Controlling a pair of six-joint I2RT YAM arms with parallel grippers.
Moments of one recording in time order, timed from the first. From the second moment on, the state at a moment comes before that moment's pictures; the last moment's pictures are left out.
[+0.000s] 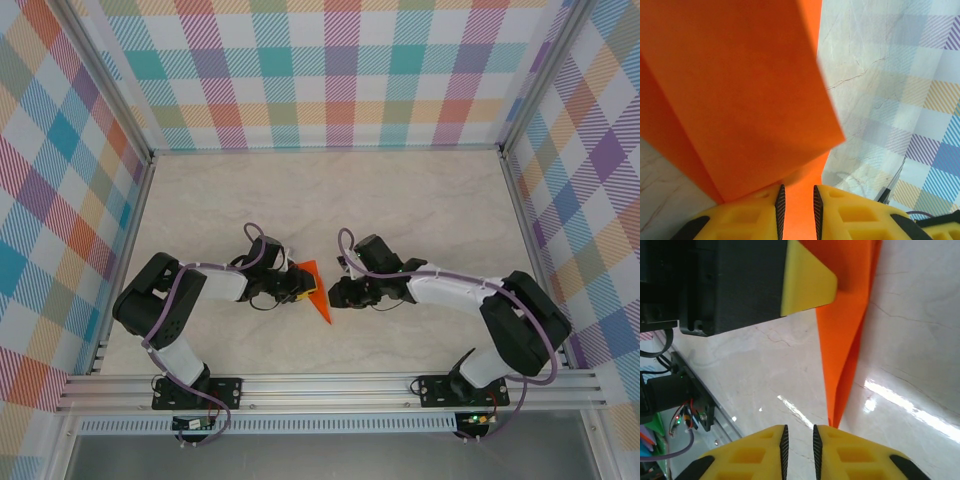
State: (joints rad) left arm -0.52 1.69 0.63 0.18 0.63 -0.96; right arm 0.75 1.50 0.75 -0.20 -0.56 0.66
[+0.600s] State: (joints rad) left arm -0.52 1.68 0.62 0.18 0.63 -0.96; right arm 0.75 1.74 0.75 0.02 -0.72 0.73
